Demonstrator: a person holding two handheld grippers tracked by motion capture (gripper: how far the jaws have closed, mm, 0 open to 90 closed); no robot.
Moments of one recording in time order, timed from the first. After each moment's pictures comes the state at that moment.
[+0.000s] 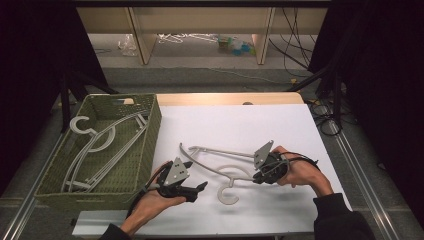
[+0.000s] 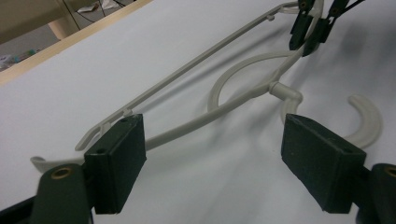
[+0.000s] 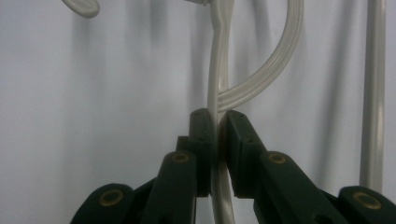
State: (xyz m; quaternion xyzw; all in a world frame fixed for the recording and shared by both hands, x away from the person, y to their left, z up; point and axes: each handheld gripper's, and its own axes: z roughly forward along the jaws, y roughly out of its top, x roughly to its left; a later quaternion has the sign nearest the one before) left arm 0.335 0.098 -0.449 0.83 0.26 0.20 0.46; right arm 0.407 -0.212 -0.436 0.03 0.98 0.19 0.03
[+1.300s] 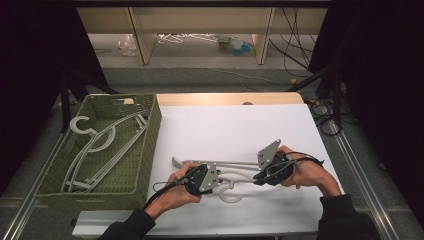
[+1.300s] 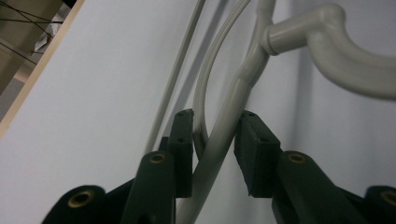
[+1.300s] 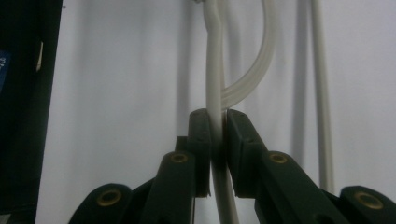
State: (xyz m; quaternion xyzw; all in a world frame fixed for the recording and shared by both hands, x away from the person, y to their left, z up) left arm 0.353 0.043 -0.460 0.91 0.05 0.23 0.36; right arm 0.396 -0.218 -0.416 0.01 0.97 0.24 0.02
